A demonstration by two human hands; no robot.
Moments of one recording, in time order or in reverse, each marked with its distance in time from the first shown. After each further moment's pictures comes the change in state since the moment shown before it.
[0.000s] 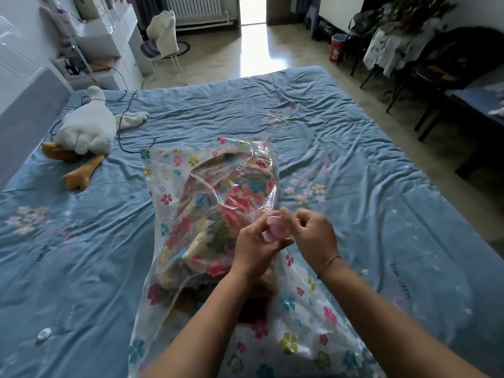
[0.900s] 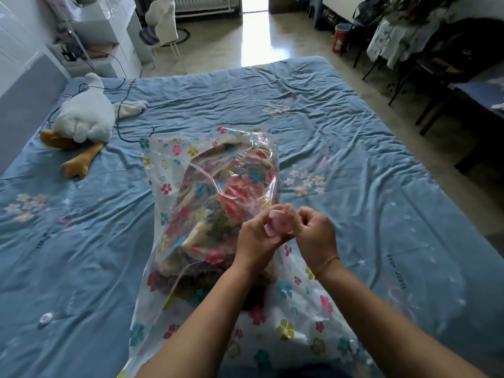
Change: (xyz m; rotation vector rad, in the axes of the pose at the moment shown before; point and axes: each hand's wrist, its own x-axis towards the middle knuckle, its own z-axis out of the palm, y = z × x) left_hand -0.010 0.004 0.006 0.034 0.012 -0.014; right_hand -0.016 0.008 0.002 0.039 0.047 0.047
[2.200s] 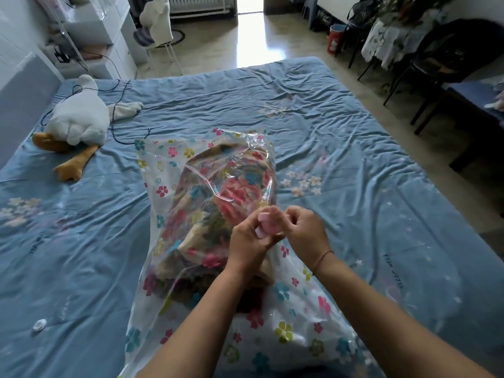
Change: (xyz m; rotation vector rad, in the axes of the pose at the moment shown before) left_hand -0.001 -0.013 -0.004 -0.022 0.035 -0.022; right_hand 0.012 0.006 0.004 -0.072 -0.176 -0.030
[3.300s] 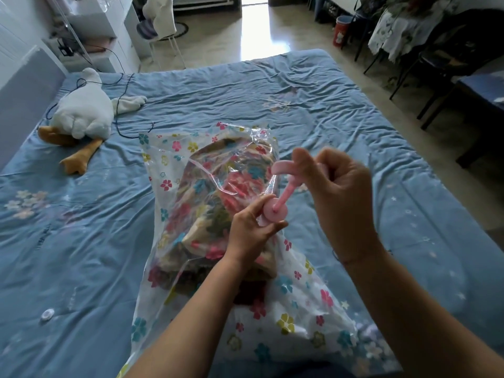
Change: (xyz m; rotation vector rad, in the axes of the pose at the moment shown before) left_hand 0.009 0.001 -0.006 0.006 0.002 0.024; right_hand 0.000 -0.073 -0.039 0.506 0.205 -0.282
